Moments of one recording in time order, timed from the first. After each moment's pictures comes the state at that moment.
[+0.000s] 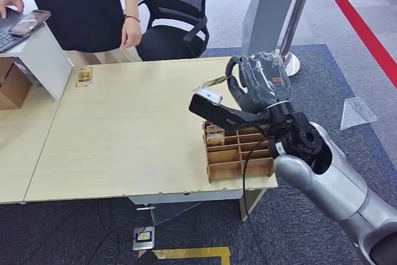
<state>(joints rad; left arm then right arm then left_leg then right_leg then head) -0.17 -0.02 -1.09 -0.22 0.39 0.32 0.00 -0.72 -0.26 0.77 -1.72 0.83 -0.01 0.51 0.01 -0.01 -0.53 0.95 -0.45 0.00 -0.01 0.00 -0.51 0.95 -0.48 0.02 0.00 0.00</state>
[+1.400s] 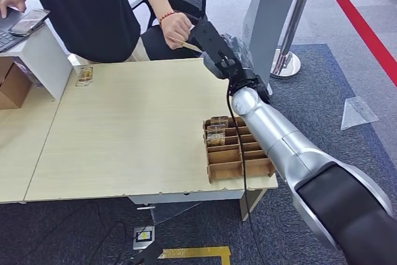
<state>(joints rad) -0.21 -0.03 -1.12 -0.22 0.37 0.30 0.02 -1.07 0.16 0.65 -0.56 0.28 -0.39 0.10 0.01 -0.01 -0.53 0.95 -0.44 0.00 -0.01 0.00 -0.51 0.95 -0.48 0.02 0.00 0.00</state>
